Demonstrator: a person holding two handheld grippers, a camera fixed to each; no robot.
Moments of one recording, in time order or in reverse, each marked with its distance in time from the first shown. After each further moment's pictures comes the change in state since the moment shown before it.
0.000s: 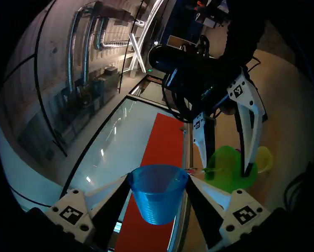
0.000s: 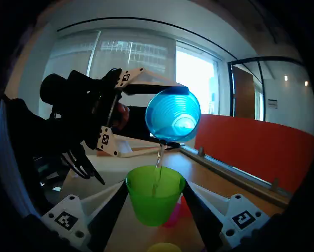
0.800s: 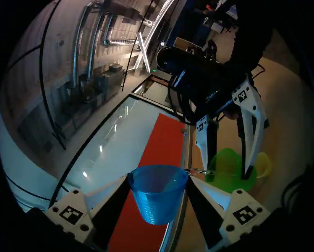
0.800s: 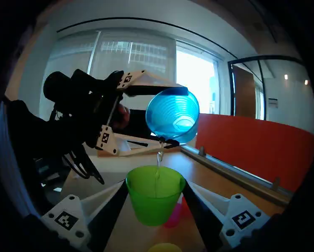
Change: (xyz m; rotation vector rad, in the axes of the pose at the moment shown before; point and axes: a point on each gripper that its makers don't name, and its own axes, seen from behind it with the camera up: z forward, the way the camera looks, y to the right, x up) left arm -0.005 -0.003 0.000 0.005 0.006 -0.074; right arm 0.000 -0.001 0.002 0.008 0.000 0.008
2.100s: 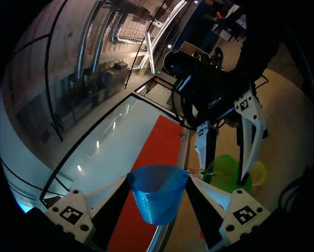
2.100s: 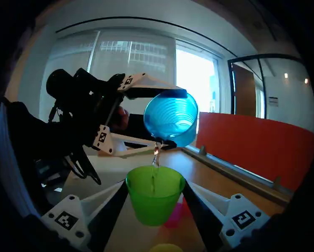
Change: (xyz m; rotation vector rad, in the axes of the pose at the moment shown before) left arm -0.004 0.006 -0.005 -0.006 0.013 -0.101; right arm 0.001 -0.001 0.004 0.005 -0.006 0.008
